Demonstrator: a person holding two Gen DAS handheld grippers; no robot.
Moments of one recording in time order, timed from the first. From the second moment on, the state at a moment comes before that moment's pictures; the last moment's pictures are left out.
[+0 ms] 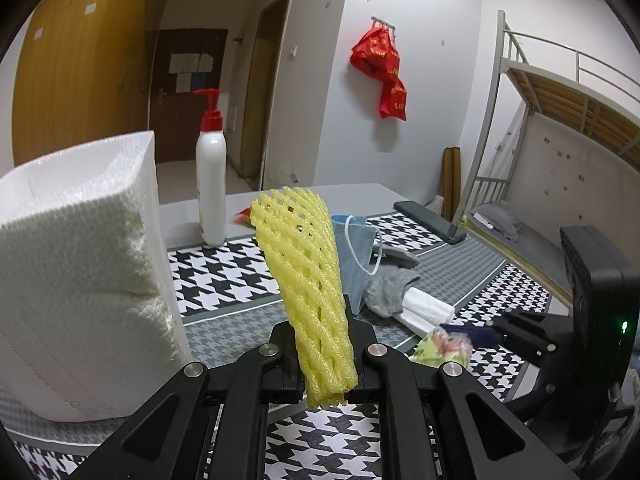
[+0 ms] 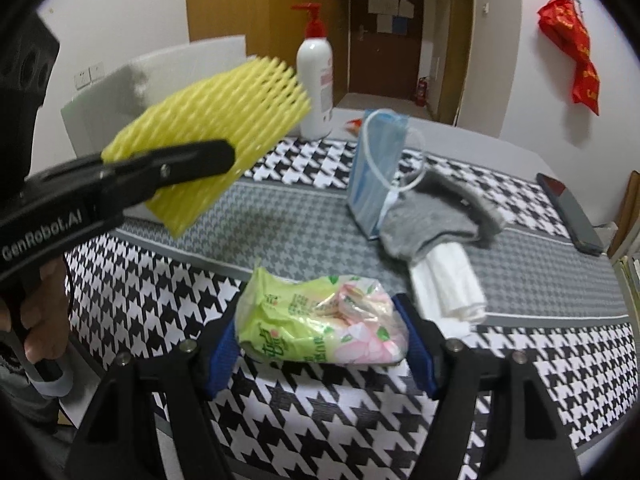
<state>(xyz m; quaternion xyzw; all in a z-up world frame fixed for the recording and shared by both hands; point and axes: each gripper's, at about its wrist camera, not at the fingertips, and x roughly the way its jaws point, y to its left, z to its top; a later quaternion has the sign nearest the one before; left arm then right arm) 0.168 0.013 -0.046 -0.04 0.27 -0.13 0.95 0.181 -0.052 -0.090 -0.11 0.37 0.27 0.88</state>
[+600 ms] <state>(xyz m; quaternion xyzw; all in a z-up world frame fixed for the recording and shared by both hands) 0.134 0.008 -0.011 -0.01 0.21 -0.13 0.97 0.177 -0.070 -0.043 -0.09 0.32 0.25 0.91</state>
